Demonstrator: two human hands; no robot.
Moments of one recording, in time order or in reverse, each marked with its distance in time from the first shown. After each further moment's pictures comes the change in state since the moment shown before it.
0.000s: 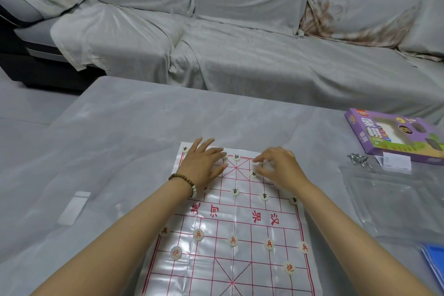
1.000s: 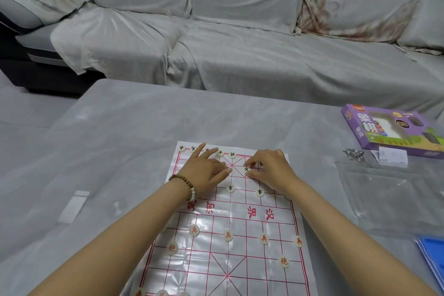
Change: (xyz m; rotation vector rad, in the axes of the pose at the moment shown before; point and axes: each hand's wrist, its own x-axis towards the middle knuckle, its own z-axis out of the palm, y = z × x) left_hand -0.008 0.016 0.001 -0.110 -0.122 0.083; right_hand 0.001 -0.001 0.011 -0.107 -0.084 -0.028
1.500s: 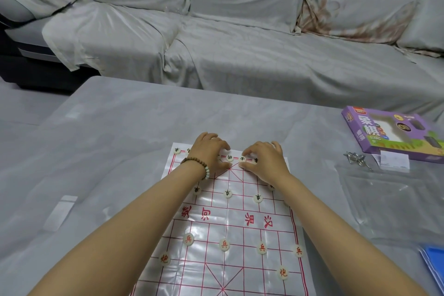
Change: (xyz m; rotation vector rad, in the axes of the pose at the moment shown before) left_hand 0.062 -0.008 -0.005 -0.009 0.101 -0.145; right_hand 0.030 0.002 0.006 -0.034 0.103 0.106
